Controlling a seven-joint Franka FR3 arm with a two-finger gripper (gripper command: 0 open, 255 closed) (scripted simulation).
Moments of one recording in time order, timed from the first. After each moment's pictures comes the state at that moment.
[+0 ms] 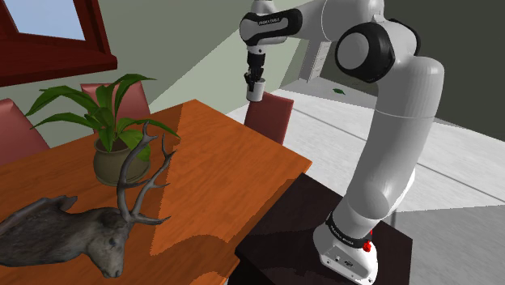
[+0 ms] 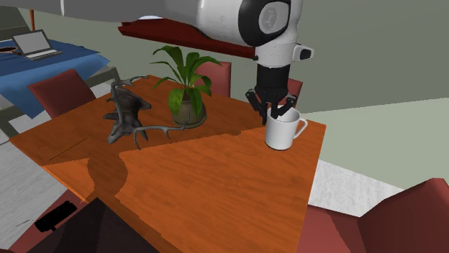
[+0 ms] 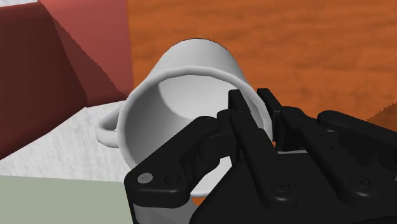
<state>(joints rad) -0.19 0.29 -0.16 -1.59 -0.02 1.89 -0.45</state>
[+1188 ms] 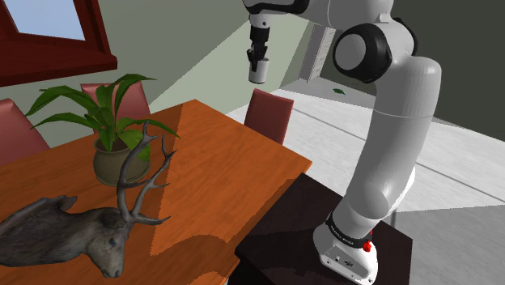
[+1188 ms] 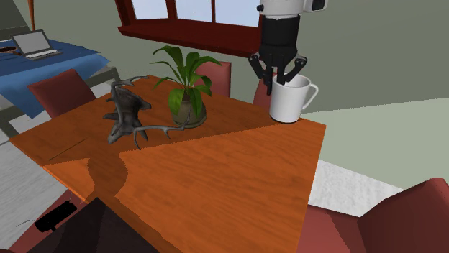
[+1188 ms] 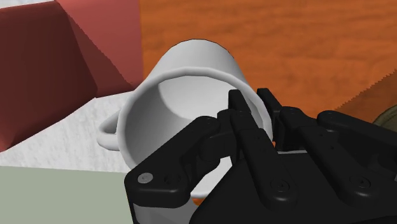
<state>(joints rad) -0.19 0.30 -0.16 -1.32 -0.02 1.64 -0.46</state>
